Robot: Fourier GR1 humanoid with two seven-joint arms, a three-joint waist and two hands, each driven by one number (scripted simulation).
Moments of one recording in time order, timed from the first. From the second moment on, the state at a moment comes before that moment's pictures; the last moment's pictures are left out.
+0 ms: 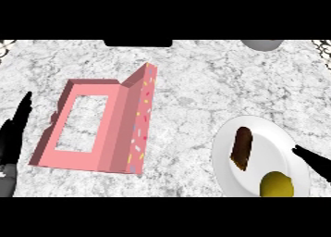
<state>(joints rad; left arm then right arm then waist) -0.08 0.42 0.06 -1.35 -0.14 0.18 0.07 0.32 -0.85 0.15 -1.91 0.31 0.27 0.17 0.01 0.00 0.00</state>
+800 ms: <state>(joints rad) -0.07 0.39 0.13 -1.38 -0.19 0.13 0.08 0.17 -0.61 0.20 -1.83 0.51 0.43 0.26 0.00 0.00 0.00</state>
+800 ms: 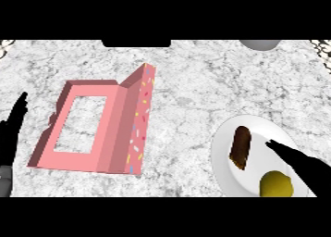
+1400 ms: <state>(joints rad) -0.09 0.37 0.17 -1.35 -0.22 0.10 0.06 0.20 -0.50 0.20 -1.97 0.56 0.54 0.28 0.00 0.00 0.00</state>
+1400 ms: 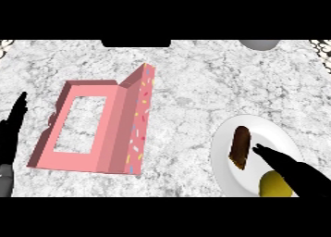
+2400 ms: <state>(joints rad) -0.12 0.34 0.20 -1.34 -0.25 0.08 0.07 0.14 -0.38 0.28 -1.78 0.90 0.32 0.25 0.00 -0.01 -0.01</state>
